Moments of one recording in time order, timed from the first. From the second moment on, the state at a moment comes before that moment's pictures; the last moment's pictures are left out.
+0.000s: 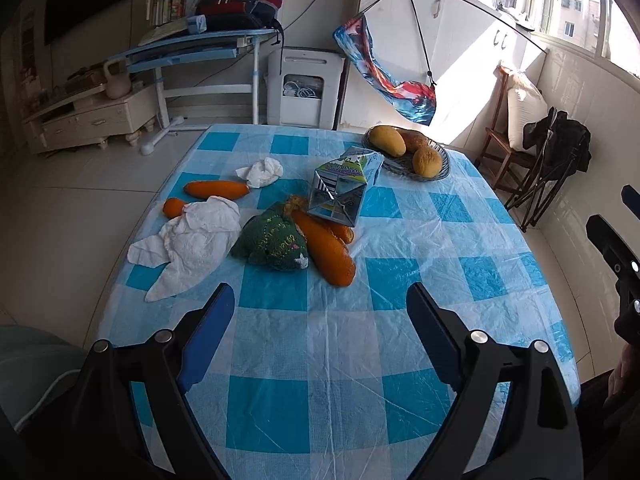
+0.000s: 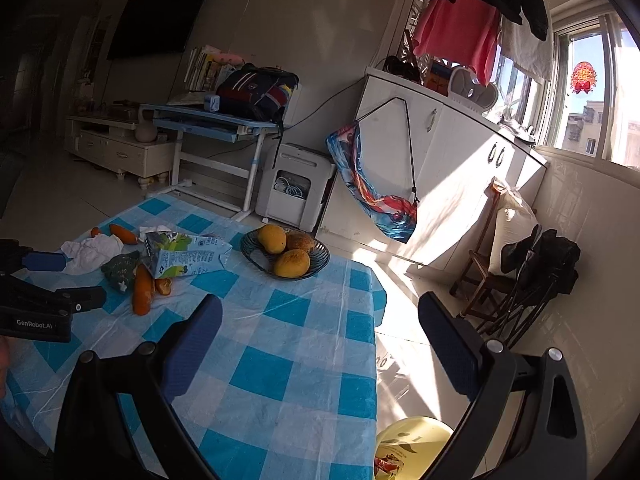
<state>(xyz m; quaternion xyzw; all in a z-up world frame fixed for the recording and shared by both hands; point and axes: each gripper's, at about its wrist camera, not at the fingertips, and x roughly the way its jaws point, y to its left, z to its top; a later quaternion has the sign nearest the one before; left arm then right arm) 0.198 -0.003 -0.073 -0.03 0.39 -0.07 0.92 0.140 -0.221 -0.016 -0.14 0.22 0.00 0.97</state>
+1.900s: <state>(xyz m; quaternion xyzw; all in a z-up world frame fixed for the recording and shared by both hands) 0.225 0.064 -0.128 -0.03 0.44 -0.14 0.89 0.148 -0.150 -0.047 -0.18 0.26 0.10 0.94</state>
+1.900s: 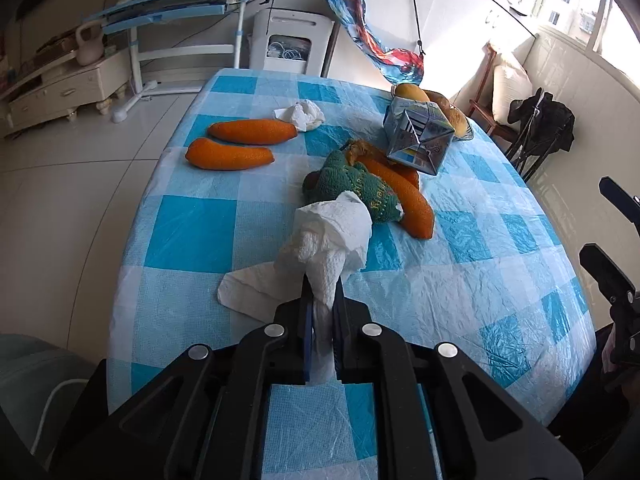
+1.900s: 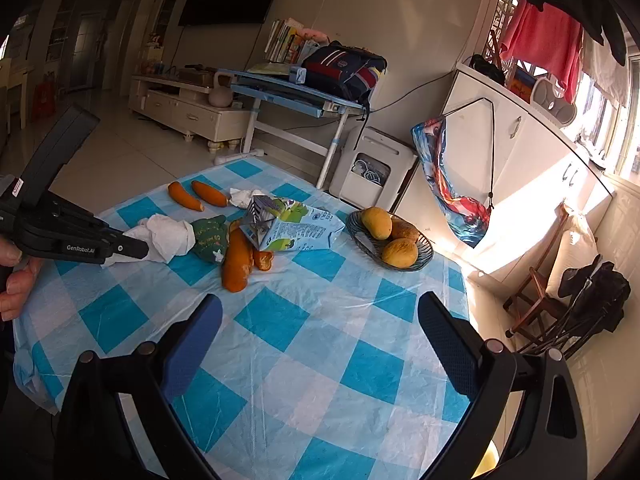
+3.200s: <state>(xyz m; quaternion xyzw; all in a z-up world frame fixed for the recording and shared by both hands) 0.227 0.117 -0.102 -0.14 0.37 -0.05 0.92 0.180 -0.074 -0.053 -0.16 0.26 0.22 0.93</state>
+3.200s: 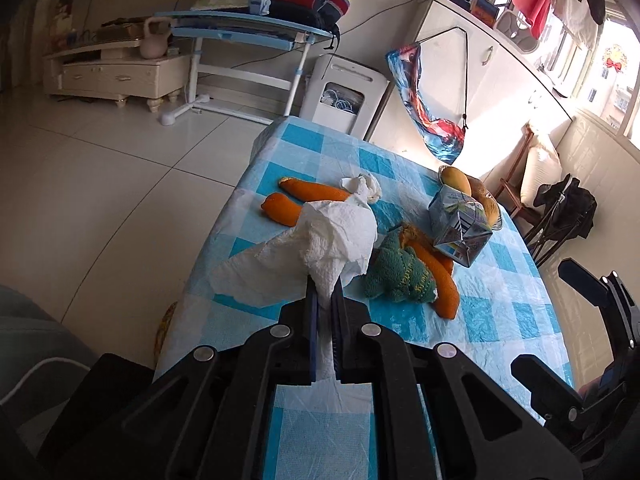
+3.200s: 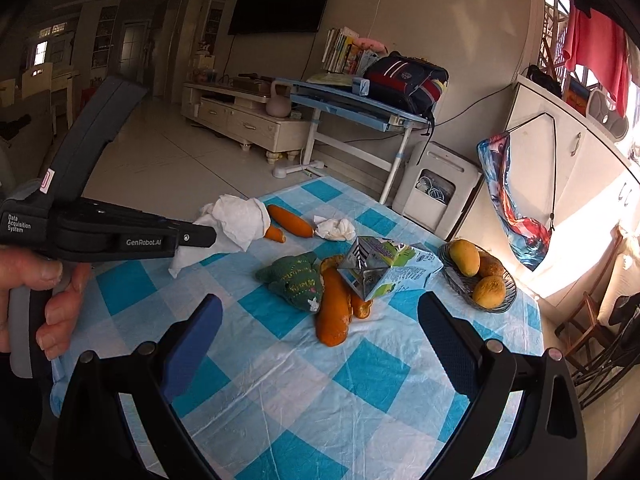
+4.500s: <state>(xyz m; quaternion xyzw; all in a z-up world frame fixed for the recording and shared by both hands) 0.217 0.078 -0.107 -0.11 0.37 -0.10 0.92 0.191 -0.160 -0.094 -0.05 0.44 0.18 0.88</state>
